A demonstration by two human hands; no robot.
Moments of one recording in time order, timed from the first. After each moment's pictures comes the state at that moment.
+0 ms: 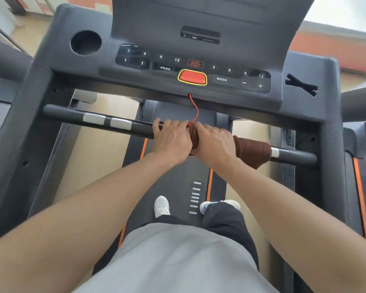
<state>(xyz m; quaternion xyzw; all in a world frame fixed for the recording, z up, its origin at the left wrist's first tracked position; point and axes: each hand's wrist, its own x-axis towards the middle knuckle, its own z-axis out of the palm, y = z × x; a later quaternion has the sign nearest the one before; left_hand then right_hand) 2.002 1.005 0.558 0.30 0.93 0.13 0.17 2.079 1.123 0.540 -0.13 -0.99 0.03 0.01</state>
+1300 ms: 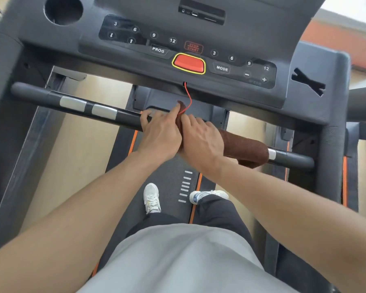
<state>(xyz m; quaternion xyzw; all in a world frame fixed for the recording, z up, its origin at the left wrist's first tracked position) 2.000 1.003 0.559 0.28 0.93 0.20 0.16 2.070 1.113 0.544 -0.07 -1.00 0.05 0.02</state>
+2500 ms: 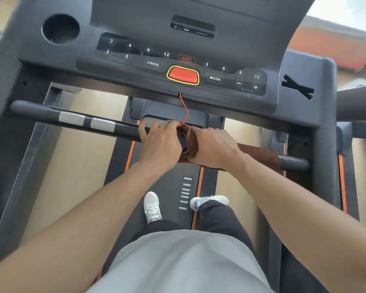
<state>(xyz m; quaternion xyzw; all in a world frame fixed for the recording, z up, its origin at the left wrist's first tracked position) 2.005 1.008 0.561 0.27 0.93 0.17 0.15 2.072 1.147 0.572 -0.08 -0.98 0.08 -0.16</state>
